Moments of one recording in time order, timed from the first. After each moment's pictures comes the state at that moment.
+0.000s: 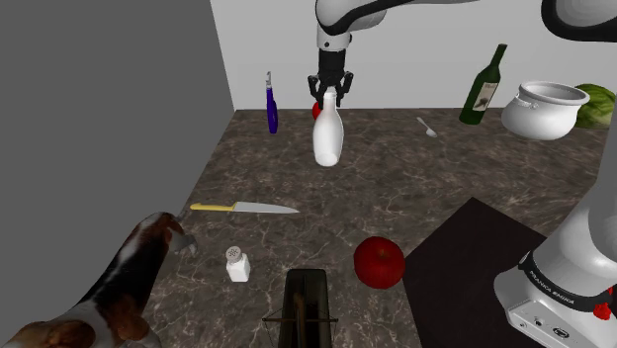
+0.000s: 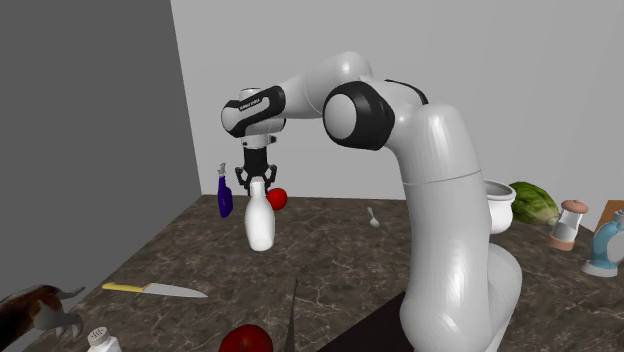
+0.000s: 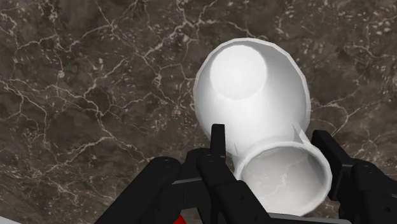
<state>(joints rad) 0.07 0.38 0.04 -1.50 0.01 1.87 0.39</state>
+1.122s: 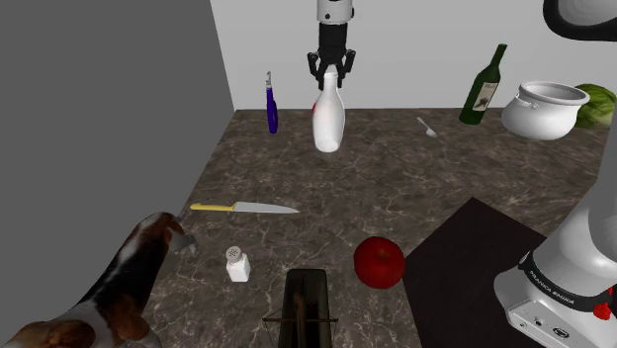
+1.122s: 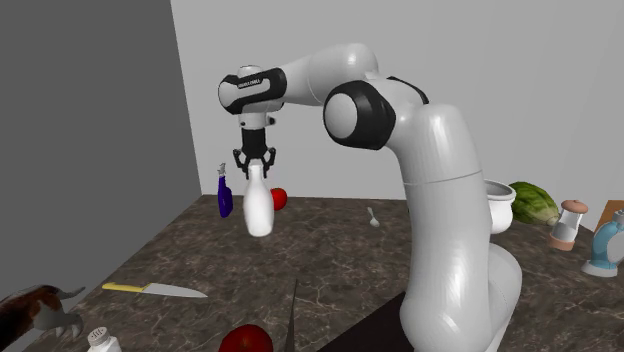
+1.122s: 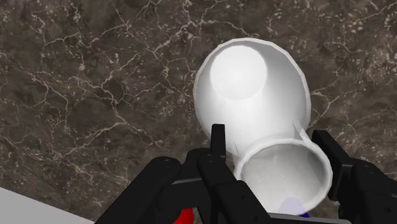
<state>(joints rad) 0.07 0.38 0.04 -1.35 0.01 1.72 0.39</state>
